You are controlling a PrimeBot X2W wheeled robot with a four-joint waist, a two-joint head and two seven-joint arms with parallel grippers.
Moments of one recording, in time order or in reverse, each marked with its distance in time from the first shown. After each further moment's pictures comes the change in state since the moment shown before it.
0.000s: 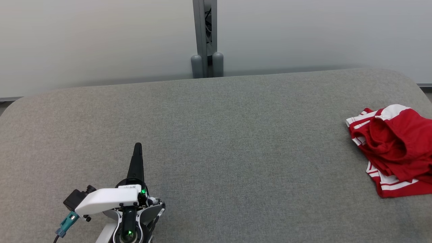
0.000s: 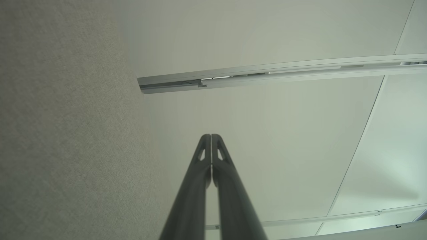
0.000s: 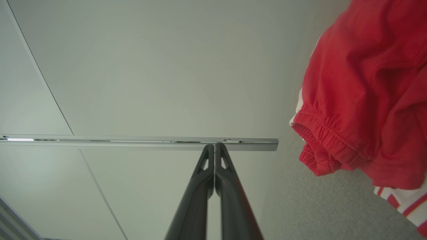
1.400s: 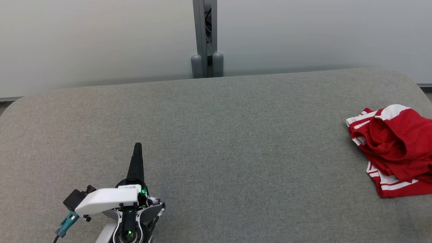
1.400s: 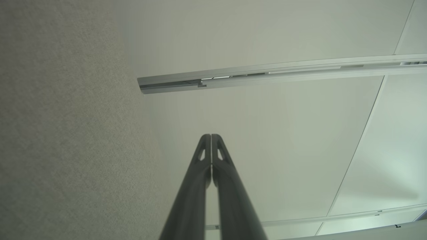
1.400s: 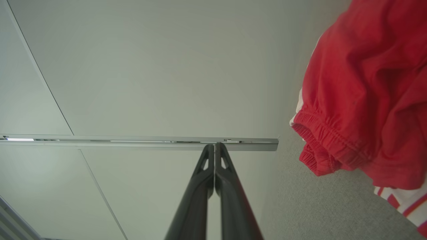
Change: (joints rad) left arm 0.000 0.000 0.000 0.000 0.000 0.000 0.000; right arm 0.000 0.000 0.000 0.000 0.000 0.000 0.000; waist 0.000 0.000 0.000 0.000
